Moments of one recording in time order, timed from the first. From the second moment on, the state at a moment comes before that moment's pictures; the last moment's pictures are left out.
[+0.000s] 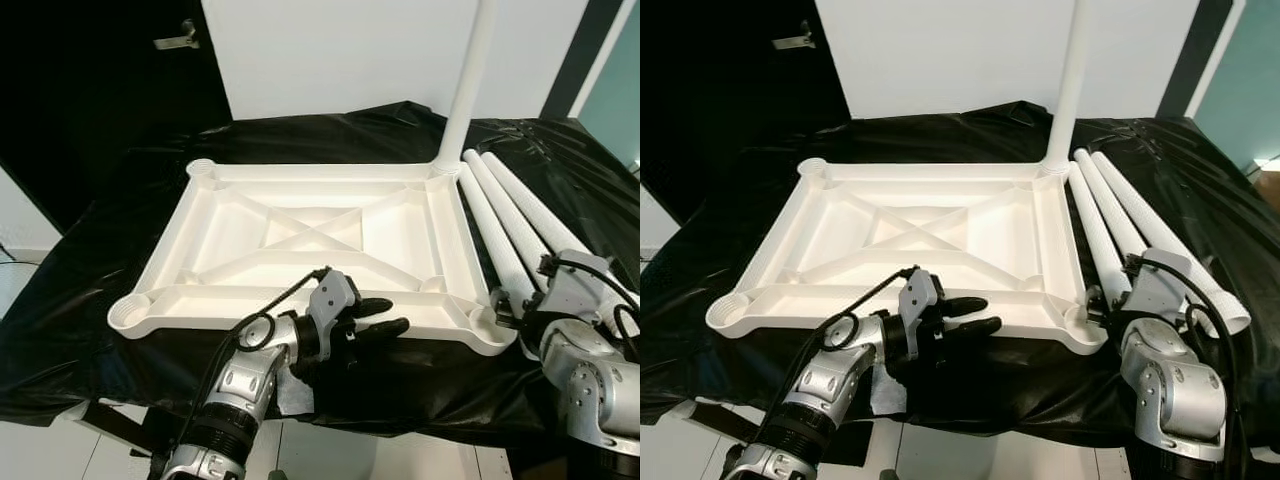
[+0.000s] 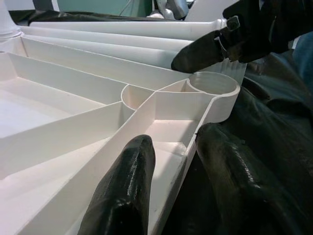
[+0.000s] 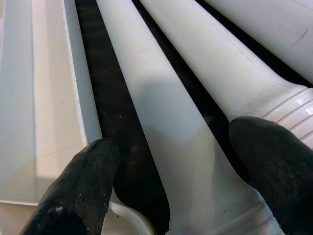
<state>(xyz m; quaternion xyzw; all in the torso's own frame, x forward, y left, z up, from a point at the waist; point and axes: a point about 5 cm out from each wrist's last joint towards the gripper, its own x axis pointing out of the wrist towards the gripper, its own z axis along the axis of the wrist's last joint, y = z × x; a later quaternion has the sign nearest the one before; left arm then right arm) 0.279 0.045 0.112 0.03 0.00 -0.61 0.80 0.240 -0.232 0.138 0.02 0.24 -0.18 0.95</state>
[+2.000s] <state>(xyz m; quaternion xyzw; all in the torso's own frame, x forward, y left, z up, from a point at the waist) 0.276 0.036 0.113 0.03 0.00 -0.62 0.79 0.282 -0.190 0.152 0.10 0.20 -0.15 0.96</state>
